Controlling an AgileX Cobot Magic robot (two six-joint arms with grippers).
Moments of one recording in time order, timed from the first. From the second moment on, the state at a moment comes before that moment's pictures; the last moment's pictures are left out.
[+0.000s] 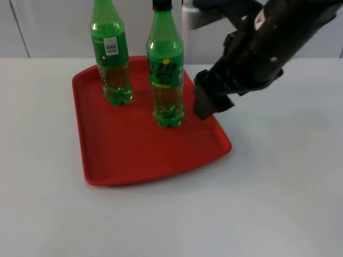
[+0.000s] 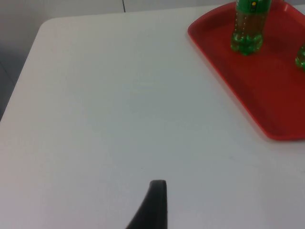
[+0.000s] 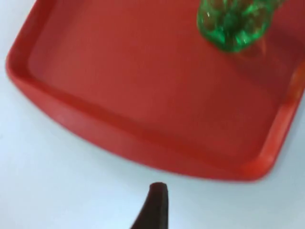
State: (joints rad) right arm 0.65 1.86 -1.33 0.03 0.58 -0.13; left arm 0.02 0.00 -0.50 -0.03 1.08 0.07
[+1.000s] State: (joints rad) right arm 0.65 1.25 -0.94 0.09 0.76 -0.13; left arm 0.02 0.00 -0.50 -0.03 1.08 0.07
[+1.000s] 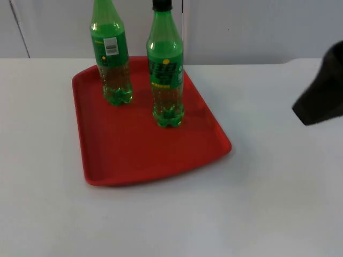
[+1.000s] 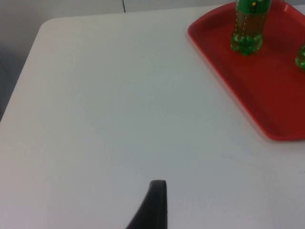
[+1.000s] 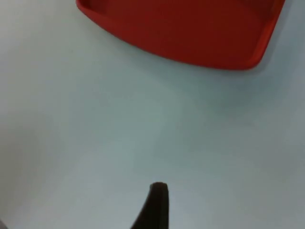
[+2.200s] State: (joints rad) right arm 0.65 0.40 -0.65 0.10 0.93 -0.11; left arm 0.02 0.00 -0.50 -0.03 1.08 0.07
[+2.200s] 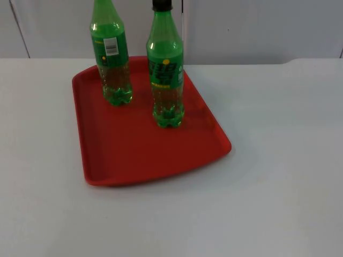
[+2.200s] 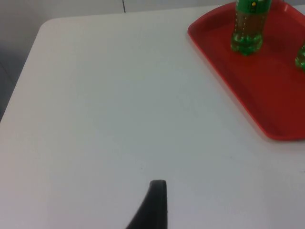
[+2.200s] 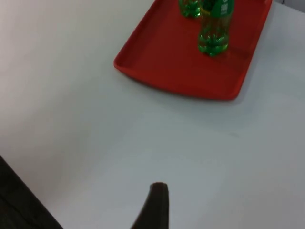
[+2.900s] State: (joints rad) right arm 0.65 0.08 -0.65 0.05 1.12 -0.11; left arm 0.02 0.00 -0.50 -0.03 1.08 0.07
